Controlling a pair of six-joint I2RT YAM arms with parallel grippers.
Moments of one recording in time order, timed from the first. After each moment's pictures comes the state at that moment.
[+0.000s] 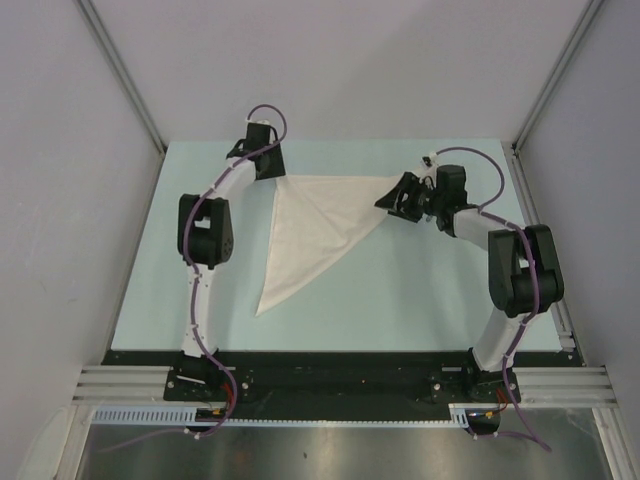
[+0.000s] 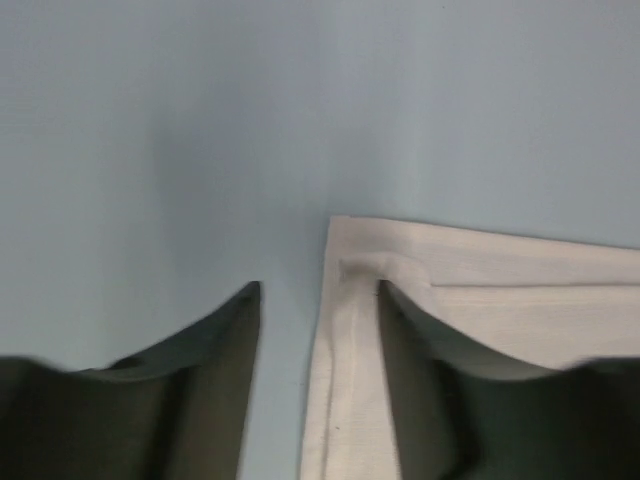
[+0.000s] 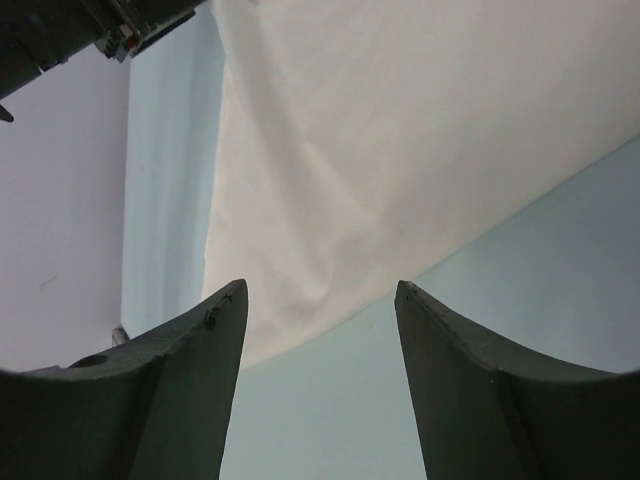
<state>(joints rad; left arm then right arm) -0.19 2.43 2.09 -0.44 -0.10 -0.29 0.15 1.81 1.05 0.22 -0.62 0.65</state>
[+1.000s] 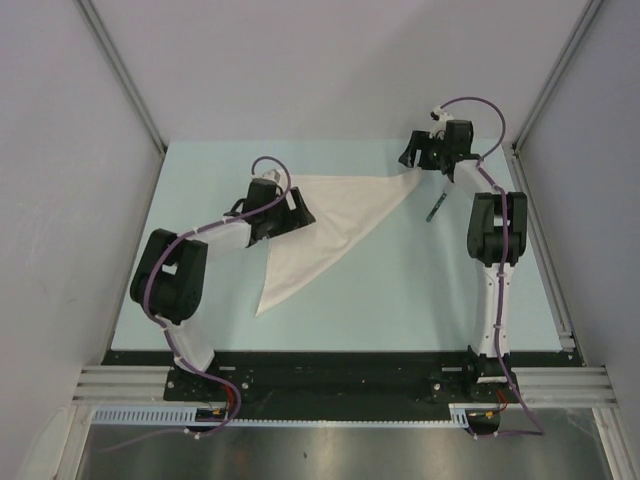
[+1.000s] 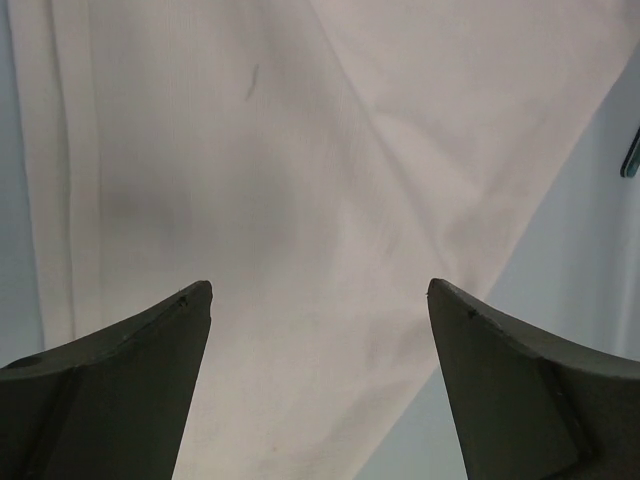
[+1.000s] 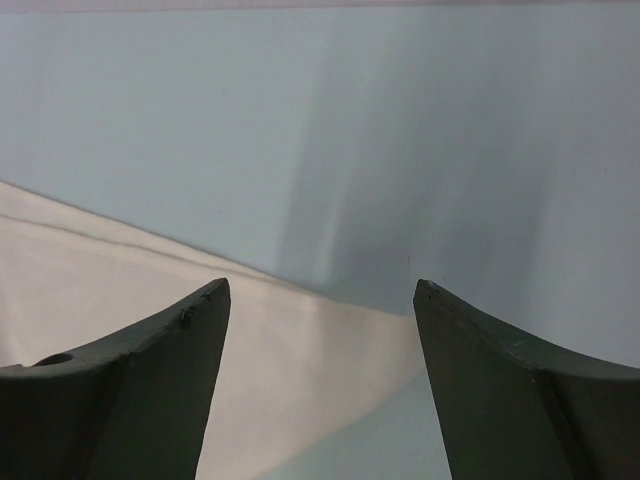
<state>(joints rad) -0.35 1.78 1.07 0.01 0.12 -0.61 0.03 2.38 1.93 -0.11 -0.40 0.19</state>
